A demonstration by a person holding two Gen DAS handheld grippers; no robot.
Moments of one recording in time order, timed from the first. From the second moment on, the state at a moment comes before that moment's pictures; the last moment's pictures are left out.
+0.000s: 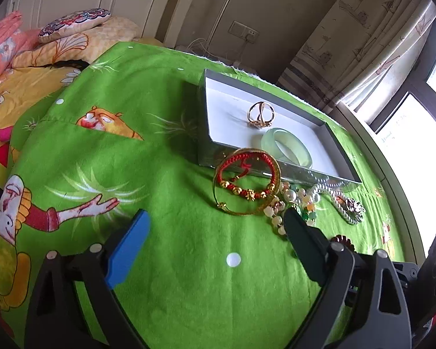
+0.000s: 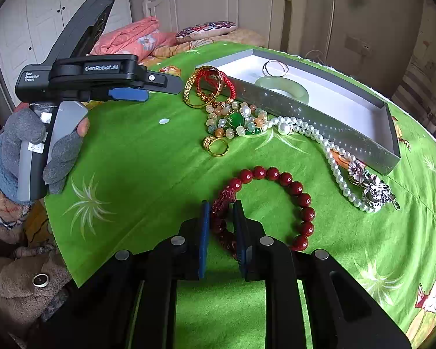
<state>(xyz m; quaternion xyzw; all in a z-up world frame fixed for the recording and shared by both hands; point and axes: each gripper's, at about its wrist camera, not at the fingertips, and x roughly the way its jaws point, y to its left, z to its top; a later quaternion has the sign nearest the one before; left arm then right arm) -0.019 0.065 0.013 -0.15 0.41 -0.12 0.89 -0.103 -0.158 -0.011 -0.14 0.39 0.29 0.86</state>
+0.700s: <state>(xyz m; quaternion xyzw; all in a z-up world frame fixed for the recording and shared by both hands) -0.031 0.052 0.016 -0.07 0.39 -0.13 0.91 -0.108 -0.159 -0.010 -0.14 0.37 0.29 0.87</state>
